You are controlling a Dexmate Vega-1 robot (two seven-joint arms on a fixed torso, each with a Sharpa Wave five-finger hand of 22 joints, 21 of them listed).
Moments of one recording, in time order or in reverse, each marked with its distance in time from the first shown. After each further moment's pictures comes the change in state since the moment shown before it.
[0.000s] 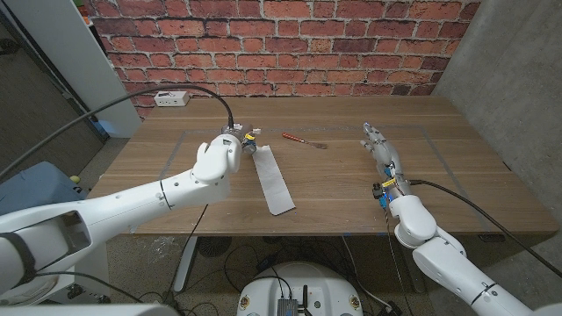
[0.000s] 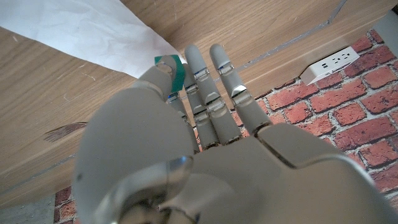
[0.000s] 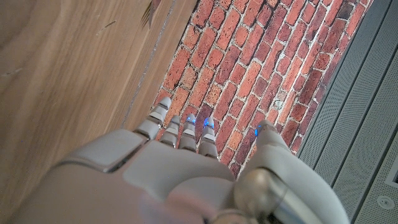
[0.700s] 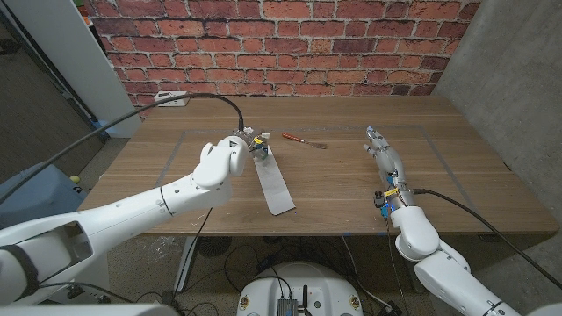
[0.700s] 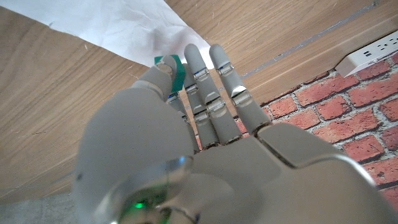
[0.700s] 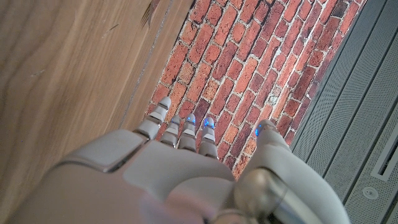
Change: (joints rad) left arm 0.084 -0.017 -0.092 -0.040 0.078 -0.155 -0.110; left_hand 0.000 0.000 0.000 0.000 0.007 0.000 0.000 -0.002 0.000 0.000 0.000 0.004 0.000 0.007 -0.003 -0.015 0.012 -0.005 -0.005 0.015 -0.002; right arm -0.082 0.017 0.021 -0.046 -0.059 0.036 -0.042; right_hand 0.004 -0.004 0.000 0.000 0.000 0.003 -0.004 0.000 0.000 0.000 0.000 0.000 0.000 0.005 -0.005 0.000 0.000 0.000 0.000 0.000 0.000
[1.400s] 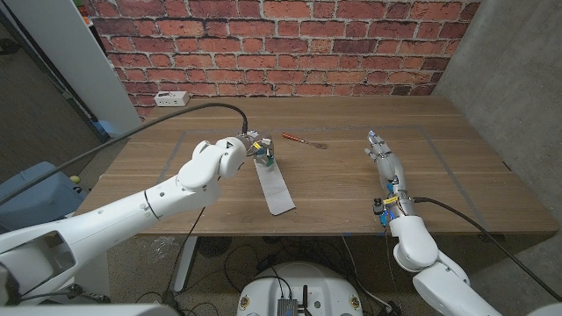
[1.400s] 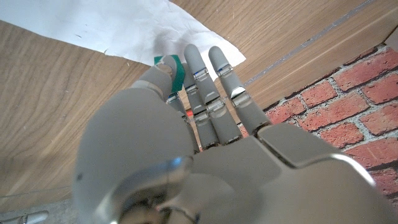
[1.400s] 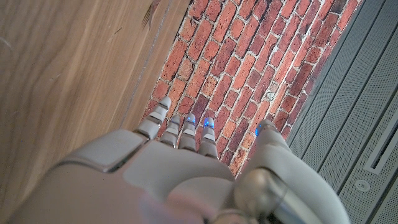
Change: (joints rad) left arm 0.088 0.059 -0.118 -0.050 0.040 -0.255 -0.082; left_hand 0.000 0.000 0.000 0.000 0.000 0.006 -0.006 -0.002 0.000 -0.004 -0.004 0.007 0.050 0.006 -0.005 -0.021 0.017 -0.036 -0.015 0.008 0.000; right arm -0.055 0.038 0.004 -0.020 -0.062 0.027 -0.041; right_hand 0.000 0.000 0.000 0.000 0.000 0.000 0.000 0.000 0.000 0.000 0.000 0.000 0.000 0.000 0.000 0.000 0.000 0.000 0.000 0.000 0.000
